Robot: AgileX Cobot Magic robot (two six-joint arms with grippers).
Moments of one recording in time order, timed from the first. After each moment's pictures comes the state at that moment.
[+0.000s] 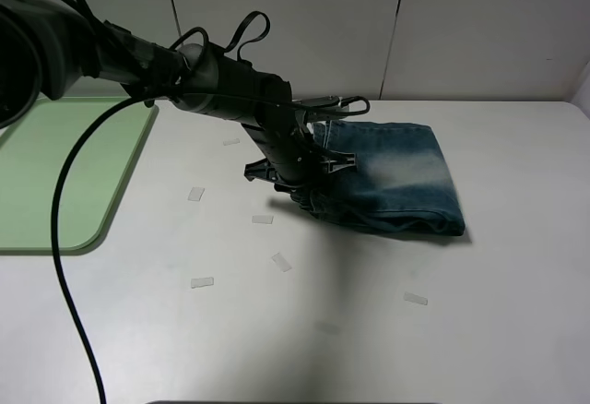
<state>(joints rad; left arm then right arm) -0.68 2.30 -1.54 -0.17 0.35 -0.41 -0.07 -0.01 -0.49 -0.05 1.03 0.00</state>
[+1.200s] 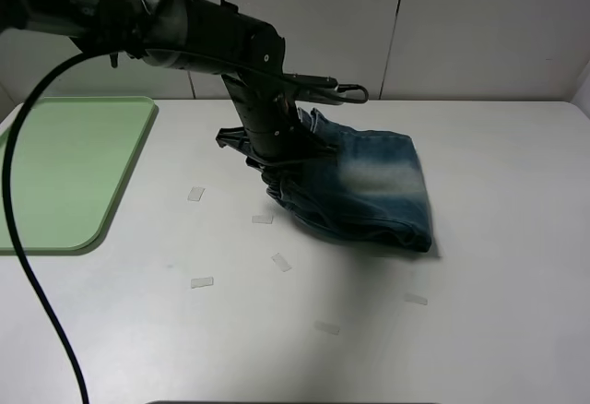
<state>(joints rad) -0.68 2.15 -1.54 0.04 0.64 -0.38 -0.07 -0.01 -0.49 -0.05 1.03 0.00</state>
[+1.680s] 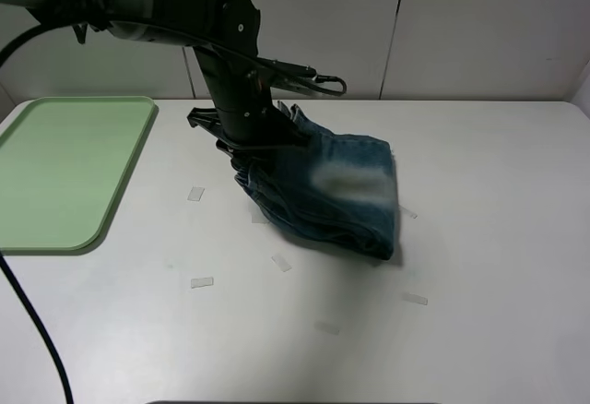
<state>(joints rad) -0.61 2.09 -1.54 0.07 0.77 -0.28 -0.07 -0.01 -0.49 -0.05 1.03 0.00</state>
